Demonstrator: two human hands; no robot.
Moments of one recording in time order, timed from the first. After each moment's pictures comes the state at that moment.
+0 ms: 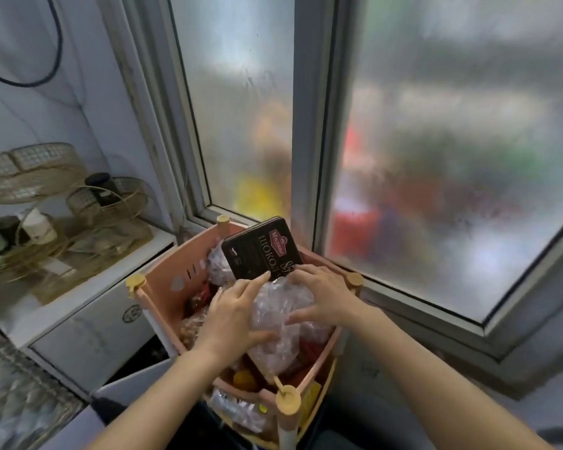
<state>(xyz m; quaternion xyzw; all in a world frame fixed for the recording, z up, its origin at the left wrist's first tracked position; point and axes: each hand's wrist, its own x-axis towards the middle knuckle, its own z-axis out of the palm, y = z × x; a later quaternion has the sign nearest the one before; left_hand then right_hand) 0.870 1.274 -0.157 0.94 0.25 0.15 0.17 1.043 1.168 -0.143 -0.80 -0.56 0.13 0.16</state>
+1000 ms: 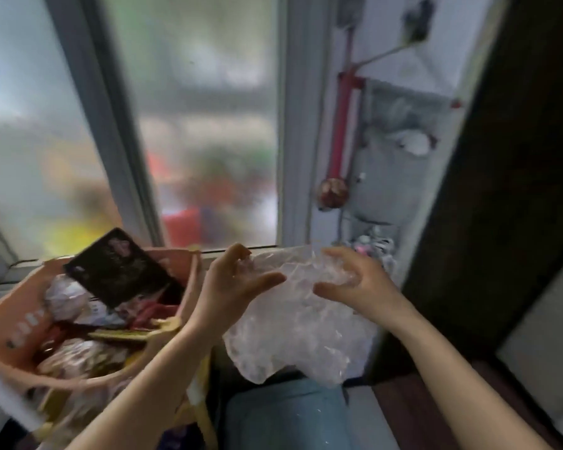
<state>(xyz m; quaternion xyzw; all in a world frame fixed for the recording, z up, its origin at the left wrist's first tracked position) 0.815 1.051 -0.060 0.78 -0.10 0.18 0.59 0.817 0.826 -0.045 -0.83 -0.17 -0.04 0.53</state>
